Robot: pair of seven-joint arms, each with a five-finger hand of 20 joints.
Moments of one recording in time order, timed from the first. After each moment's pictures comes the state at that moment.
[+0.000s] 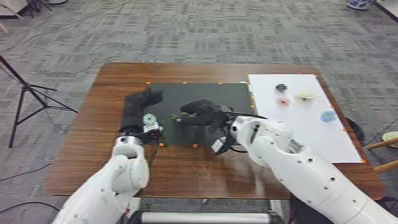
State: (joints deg) left arm 85.3 -61.7 -60.8 -91.8 47.1 27.7 22.5; right arm -66.4 -59.8 45.4 -94.6 -110.0 -13.4 0.8
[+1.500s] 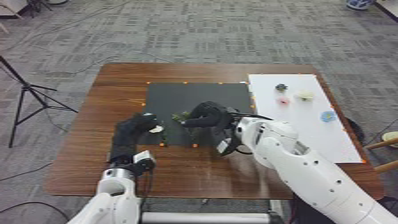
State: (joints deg) left arm 107.8 -59.9 -70.0 -110.6 48.5 29.3 16.8; right arm -68.2 -58.4 47.4 -95.8 -109.8 -14.8 2.3
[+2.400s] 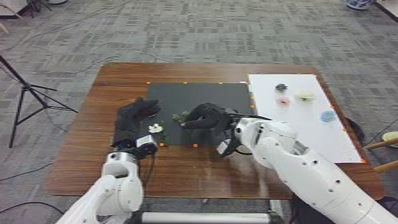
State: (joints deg) left arm 100.0 -60.5 -68.4 -106.6 47.7 27.9 18.4; right arm -68.1 -58.6 47.2 -95.7 -110.2 -16.0 2.2
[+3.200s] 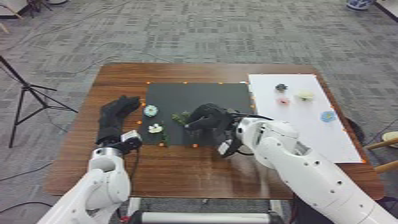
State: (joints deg) left arm 97.7 -57.2 -70.3 -102.2 44.7 30.5 19.2; right arm -69.0 -58.7 48.6 -96.1 -110.3 -17.4 2.9
